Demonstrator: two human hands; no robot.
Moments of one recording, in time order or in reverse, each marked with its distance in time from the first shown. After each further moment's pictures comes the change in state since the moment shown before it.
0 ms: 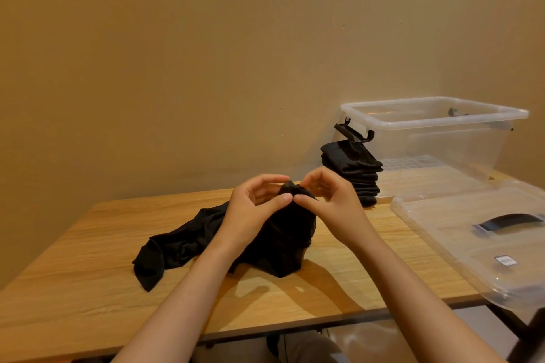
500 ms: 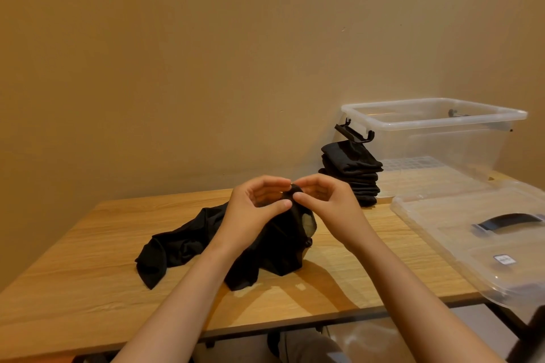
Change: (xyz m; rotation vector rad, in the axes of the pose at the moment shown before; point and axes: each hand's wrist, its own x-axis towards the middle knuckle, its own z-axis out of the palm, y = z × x) left_hand -0.008 0.004 -0.003 0.063 -0.022 0.065; right_hand -0.003 -0.006 0.004 0.091 -0.011 0.129
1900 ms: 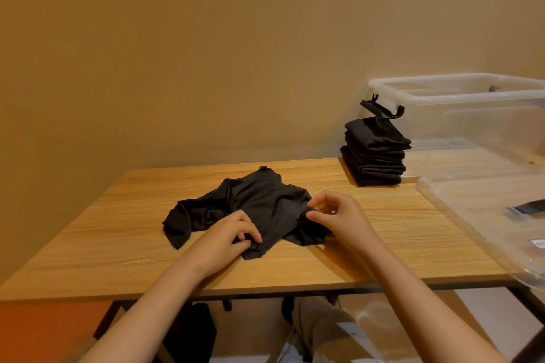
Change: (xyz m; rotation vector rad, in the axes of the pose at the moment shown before) left_hand -0.067 -0.077 -0.072 0.841 -0.323 -0.175; right_hand -0.030 0.064 0.026 -0.151 -0.099 0.138
